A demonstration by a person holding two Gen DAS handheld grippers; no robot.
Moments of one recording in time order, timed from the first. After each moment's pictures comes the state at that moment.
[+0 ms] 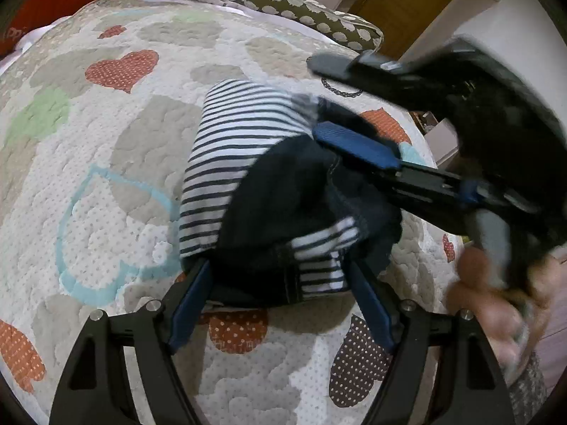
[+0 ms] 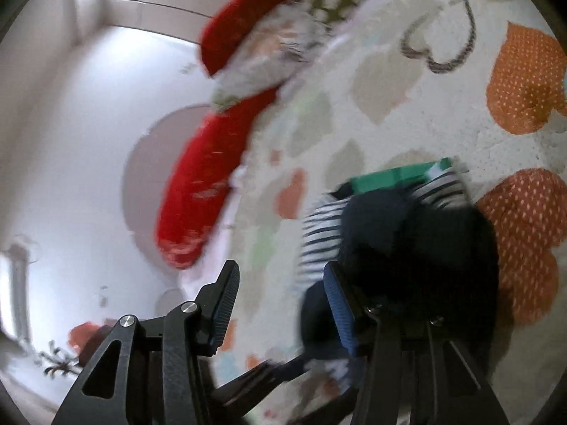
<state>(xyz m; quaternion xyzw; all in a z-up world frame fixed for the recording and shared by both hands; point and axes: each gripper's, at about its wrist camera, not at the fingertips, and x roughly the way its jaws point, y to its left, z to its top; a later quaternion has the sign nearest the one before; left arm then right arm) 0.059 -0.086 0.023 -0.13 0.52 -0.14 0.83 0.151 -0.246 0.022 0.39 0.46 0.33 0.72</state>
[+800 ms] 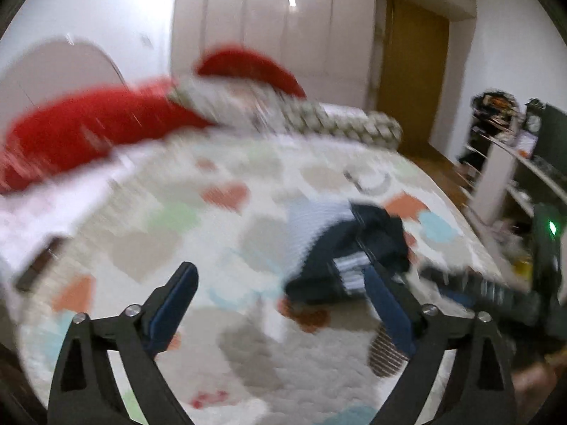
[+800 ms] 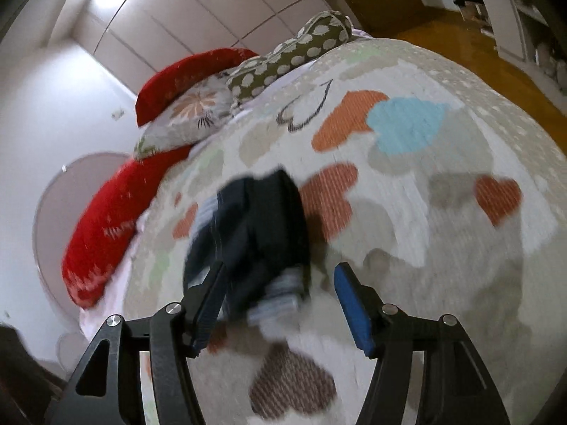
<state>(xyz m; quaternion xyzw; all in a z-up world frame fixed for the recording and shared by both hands) -0.066 -0.073 0.120 0.00 0.28 0.02 0.96 0.009 -0.308 0.034 0.30 0.39 0.12 0.86</state>
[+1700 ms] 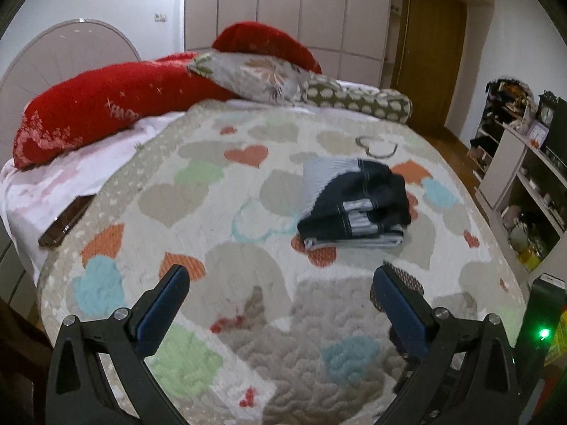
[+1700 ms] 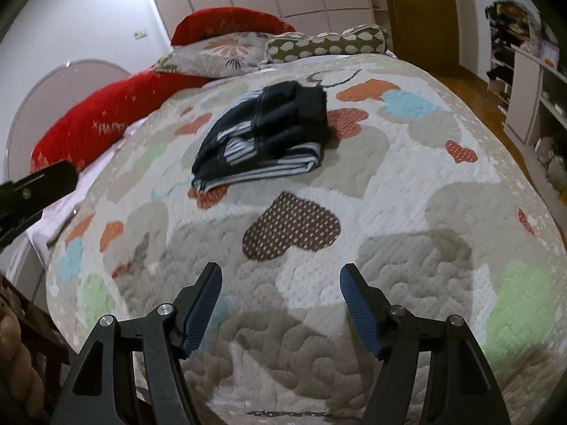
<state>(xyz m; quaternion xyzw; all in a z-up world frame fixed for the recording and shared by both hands) -0.110 -0.065 0.112 -0.02 0.37 0.03 0.93 -0.107 -0.241 0.026 0.10 0.42 0.11 0.90</state>
